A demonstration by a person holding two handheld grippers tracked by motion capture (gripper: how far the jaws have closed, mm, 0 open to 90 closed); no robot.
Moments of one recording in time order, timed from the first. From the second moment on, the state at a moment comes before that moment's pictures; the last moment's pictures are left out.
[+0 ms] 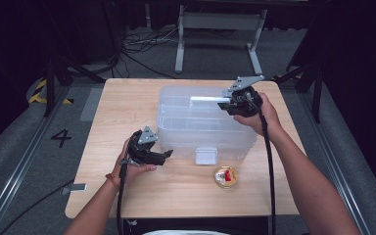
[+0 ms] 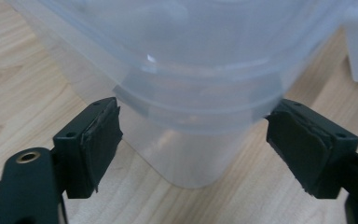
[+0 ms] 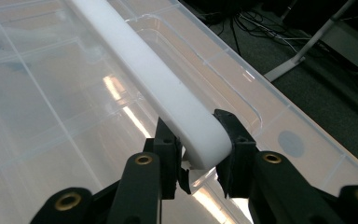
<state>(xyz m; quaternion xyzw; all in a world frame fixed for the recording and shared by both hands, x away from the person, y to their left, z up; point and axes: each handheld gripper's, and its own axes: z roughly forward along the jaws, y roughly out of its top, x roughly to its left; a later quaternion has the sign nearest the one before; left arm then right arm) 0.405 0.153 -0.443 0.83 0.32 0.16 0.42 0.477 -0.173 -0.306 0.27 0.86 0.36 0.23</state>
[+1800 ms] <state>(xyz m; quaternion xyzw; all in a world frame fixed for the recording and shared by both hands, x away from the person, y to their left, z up) 0.359 0.151 -0.428 0.86 0.28 0.17 0.39 0.429 -0.182 -0.304 0.22 0.88 0.35 0.23</state>
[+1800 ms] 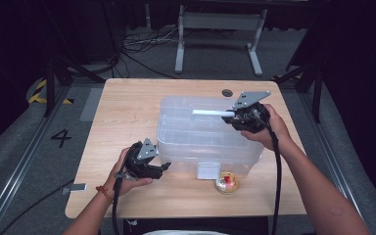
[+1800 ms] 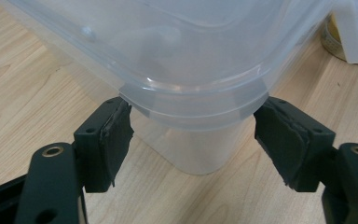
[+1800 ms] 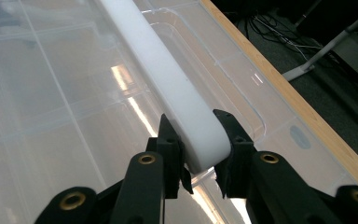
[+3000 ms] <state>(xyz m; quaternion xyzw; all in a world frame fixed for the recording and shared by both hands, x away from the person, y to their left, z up) 0.361 0.176 -0.418 0.86 0.26 0.17 0.40 0.451 -0.184 -0.299 0.24 0.88 0.35 0.22</state>
